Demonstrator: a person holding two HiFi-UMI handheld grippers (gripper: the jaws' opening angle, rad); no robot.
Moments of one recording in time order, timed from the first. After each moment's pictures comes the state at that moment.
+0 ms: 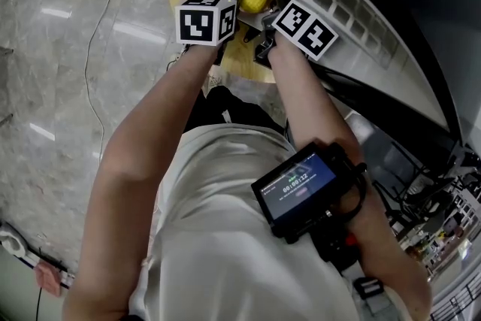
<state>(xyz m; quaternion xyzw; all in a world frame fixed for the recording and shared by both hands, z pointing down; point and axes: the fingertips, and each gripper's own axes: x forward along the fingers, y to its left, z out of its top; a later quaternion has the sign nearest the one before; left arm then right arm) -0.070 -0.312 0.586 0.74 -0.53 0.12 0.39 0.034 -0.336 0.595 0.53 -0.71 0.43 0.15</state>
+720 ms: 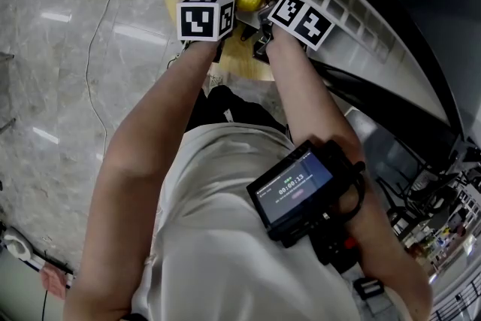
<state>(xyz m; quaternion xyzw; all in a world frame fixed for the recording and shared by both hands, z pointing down) -0.068 -0.315 0.603 0.73 -0.54 0.14 0.39 0.036 -0.338 0.603 0.53 -0.70 0.45 0.18</state>
